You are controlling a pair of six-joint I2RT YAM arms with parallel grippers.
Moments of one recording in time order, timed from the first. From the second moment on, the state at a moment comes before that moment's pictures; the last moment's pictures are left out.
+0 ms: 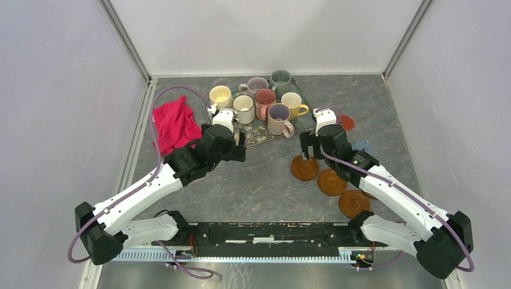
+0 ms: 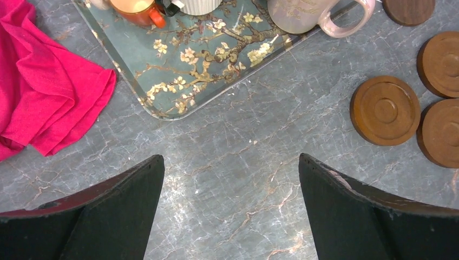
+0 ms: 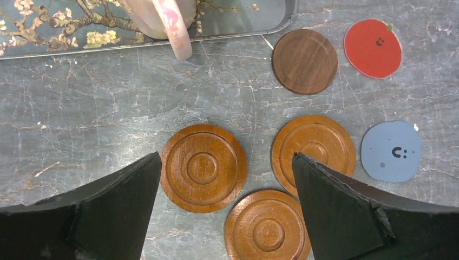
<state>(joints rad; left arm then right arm) -0.83 1.07 0.99 -0.57 -0.44 -0.41 0.63 1.03 0.79 -0.38 0.36 0.18</state>
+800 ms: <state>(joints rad) -0.84 1.02 0.99 -0.57 -0.49 -0.48 0.61 1.04 0.81 -0.47 0.46 0.31</state>
